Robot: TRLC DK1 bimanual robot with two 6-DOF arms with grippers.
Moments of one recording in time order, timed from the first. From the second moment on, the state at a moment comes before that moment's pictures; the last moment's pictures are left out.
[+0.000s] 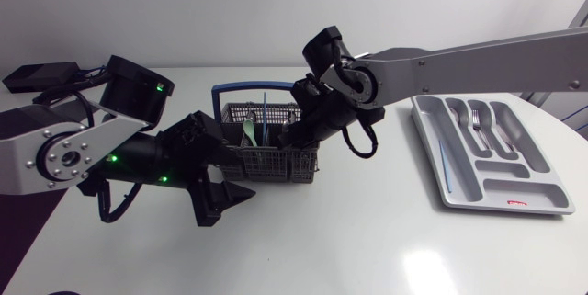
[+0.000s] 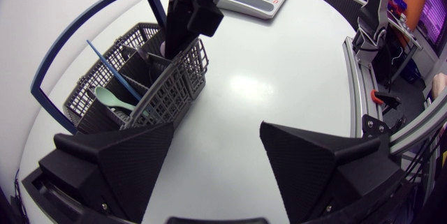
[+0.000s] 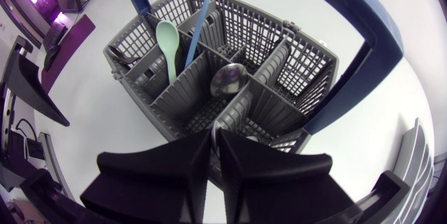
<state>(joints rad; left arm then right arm) -0.46 1.32 0.79 -0.36 0.42 0.56 0.59 1.89 1.35 -0.44 -0.15 0.00</state>
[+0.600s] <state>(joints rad) -0.47 1.32 0.79 -0.35 0.40 0.56 0.50 1.75 1.35 -0.45 -0.38 0.03</state>
